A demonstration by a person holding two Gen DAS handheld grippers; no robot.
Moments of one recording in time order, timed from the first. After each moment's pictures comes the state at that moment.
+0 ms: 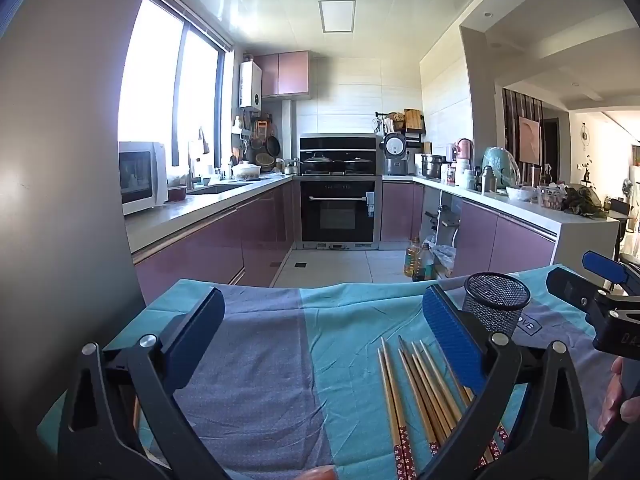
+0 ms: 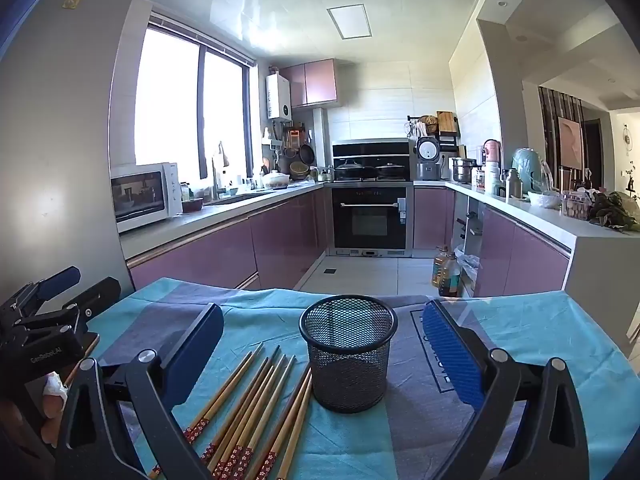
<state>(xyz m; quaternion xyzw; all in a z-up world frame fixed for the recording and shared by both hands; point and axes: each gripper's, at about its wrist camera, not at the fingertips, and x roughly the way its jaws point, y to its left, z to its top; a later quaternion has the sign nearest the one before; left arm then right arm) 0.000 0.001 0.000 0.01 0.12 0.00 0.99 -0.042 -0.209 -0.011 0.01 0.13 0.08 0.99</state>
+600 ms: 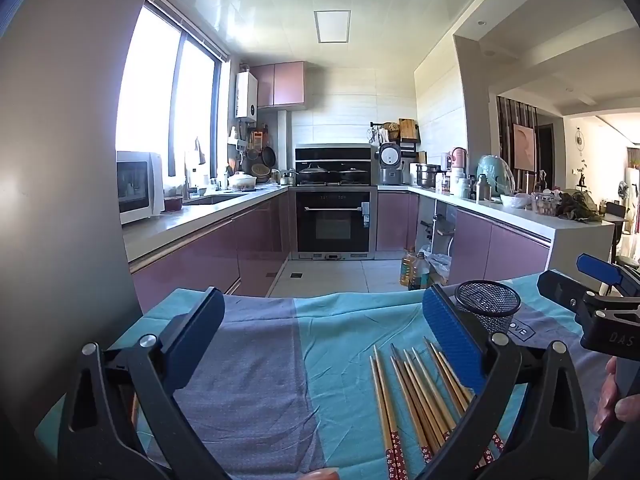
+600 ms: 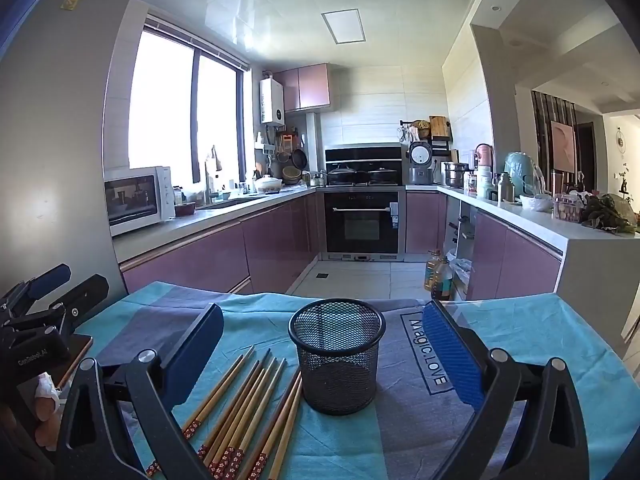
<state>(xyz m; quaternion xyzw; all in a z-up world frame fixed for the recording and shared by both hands) -0.004 -0.002 -0.002 0.02 0.09 -0.01 1.00 -0.046 -0.213 -0.007 0.01 0.13 0.07 0.99</state>
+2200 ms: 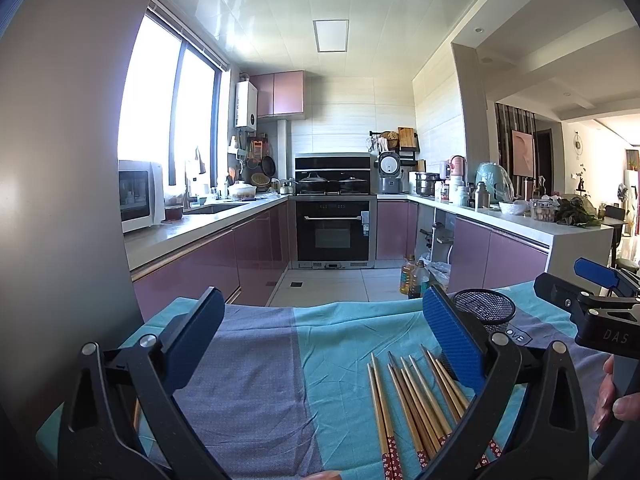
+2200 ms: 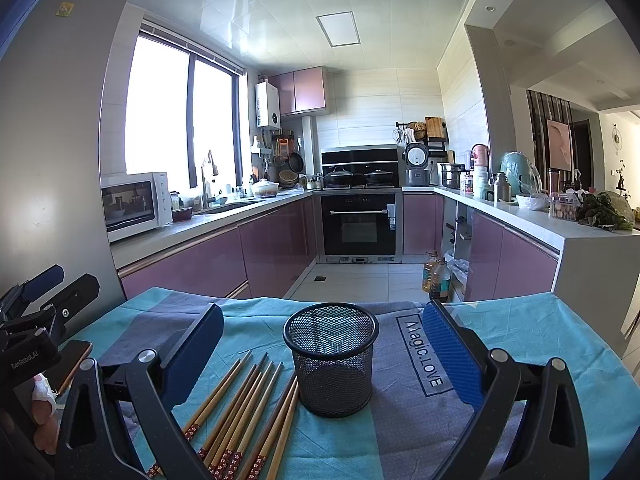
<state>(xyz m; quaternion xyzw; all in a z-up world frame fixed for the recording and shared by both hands) -0.011 -0.004 0.000 0.02 0.07 -0.01 1.00 -0.045 -0.214 -0.008 0.02 0.13 0.06 0.99</state>
